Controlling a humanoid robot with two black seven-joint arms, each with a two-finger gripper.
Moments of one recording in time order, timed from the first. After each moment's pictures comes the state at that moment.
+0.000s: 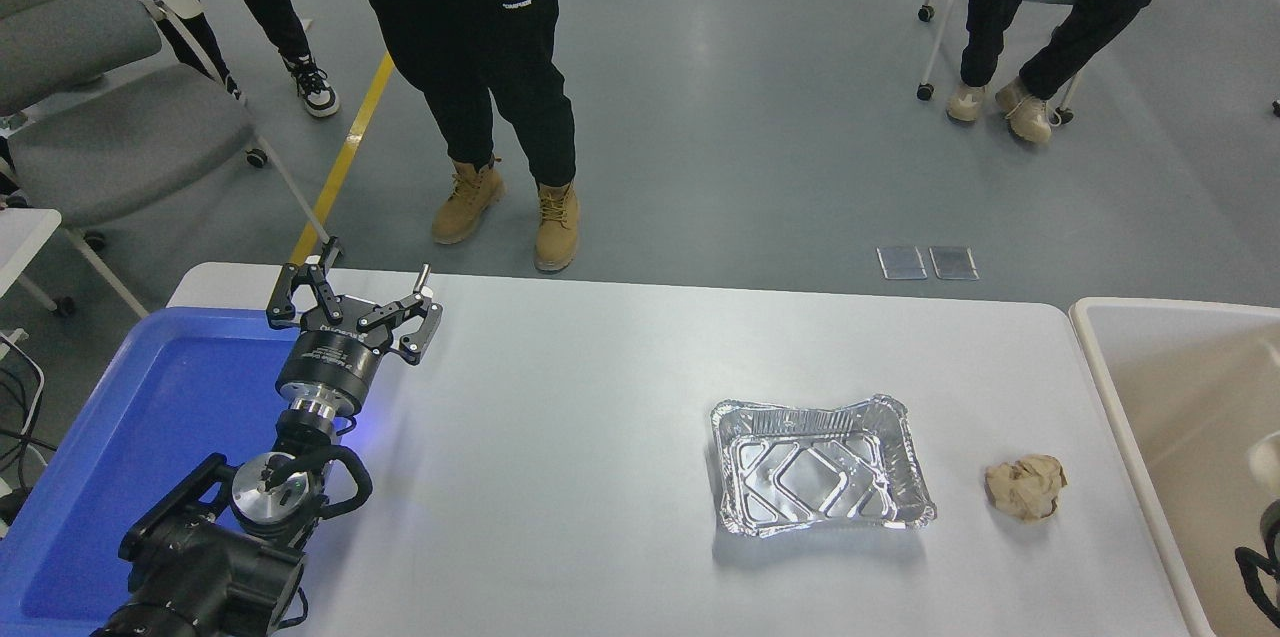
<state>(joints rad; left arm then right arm) -0.46 0.09 -1.20 -0.58 -0.23 -0.66 -0.08 0.48 -0.38 0.14 0.00 0.20 -0.07 0.10</state>
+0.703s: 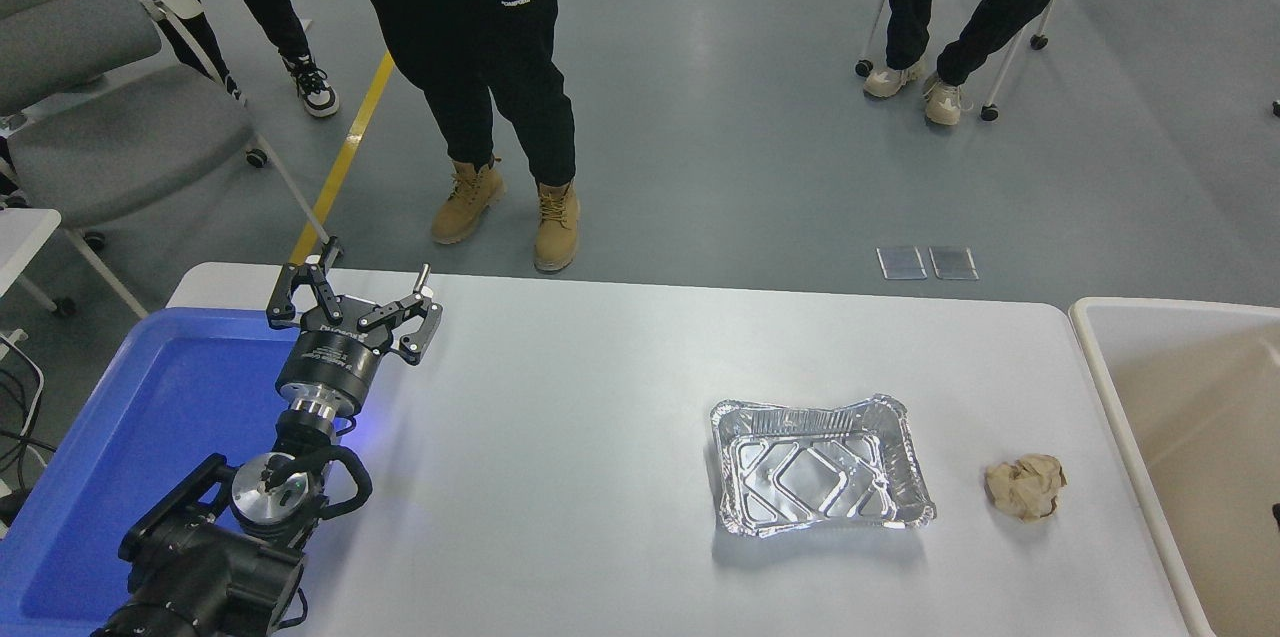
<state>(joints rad) -0.46 0.09 -1.20 -0.58 -0.23 -0.66 -0.08 0.69 -0.52 0.04 0.05 0.12 -0.03 0.10</state>
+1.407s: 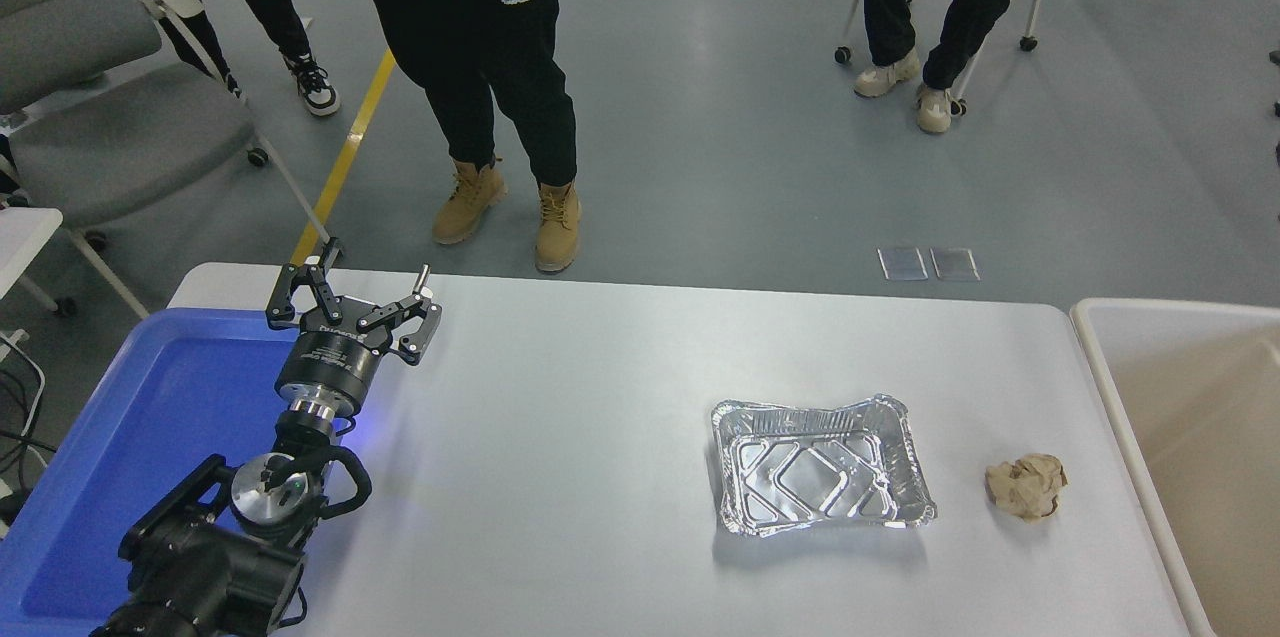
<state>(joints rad) -0.46 0.09 -1.20 -0.58 -0.23 -0.66 -0.08 1.25 -0.53 -0.30 0.25 0.01 0.01 0.01</state>
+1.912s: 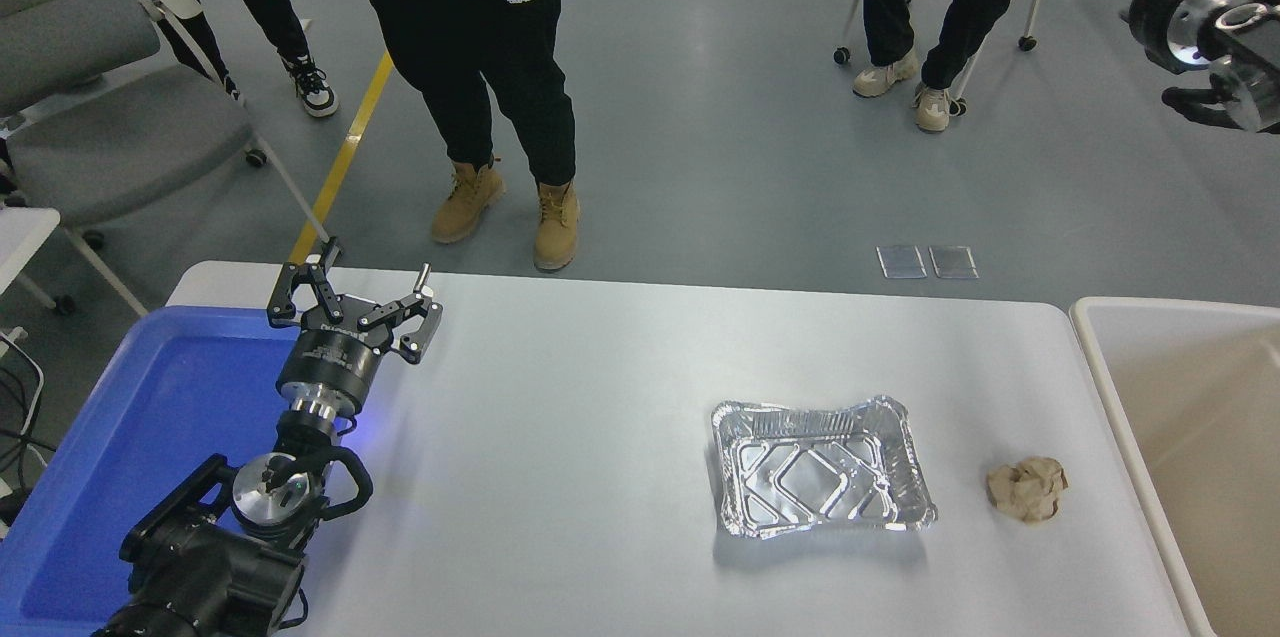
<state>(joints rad) -0.46 0.09 -1.20 -0.58 -0.23 -0.66 -0.08 1.57 -0.49 -0.41 0.58 -0.23 0.01 -0.04</state>
